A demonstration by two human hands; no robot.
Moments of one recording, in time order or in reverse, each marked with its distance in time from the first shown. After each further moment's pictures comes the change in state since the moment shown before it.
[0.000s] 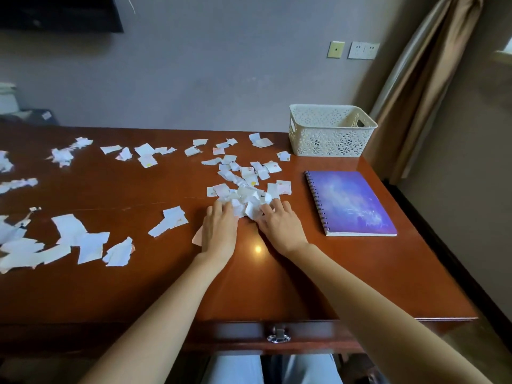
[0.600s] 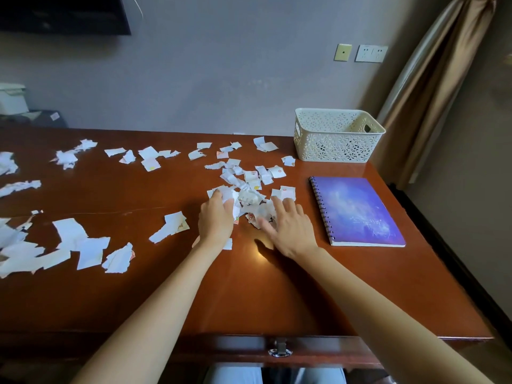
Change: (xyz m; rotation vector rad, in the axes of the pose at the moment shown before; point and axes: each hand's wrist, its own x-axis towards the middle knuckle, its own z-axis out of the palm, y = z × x) left_hand 0.024 0.009 -0.031 -0.444 0.039 -0.268; right_hand 0.003 0.008 -0.017 0.097 -0.104 0.132
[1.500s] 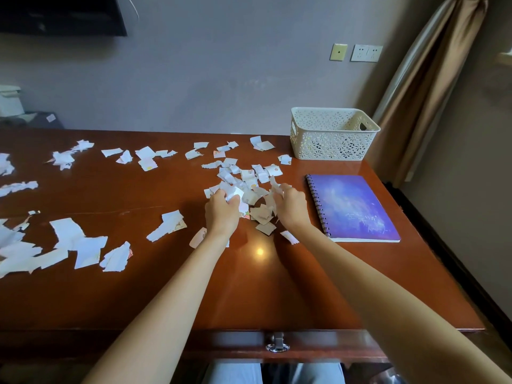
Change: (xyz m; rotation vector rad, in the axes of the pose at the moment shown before) left_hand 0.000 0.013 0.008 -0.254 -0.046 -0.119; right_hand 0.034 0.004 -0.011 0.486 0.126 0.213
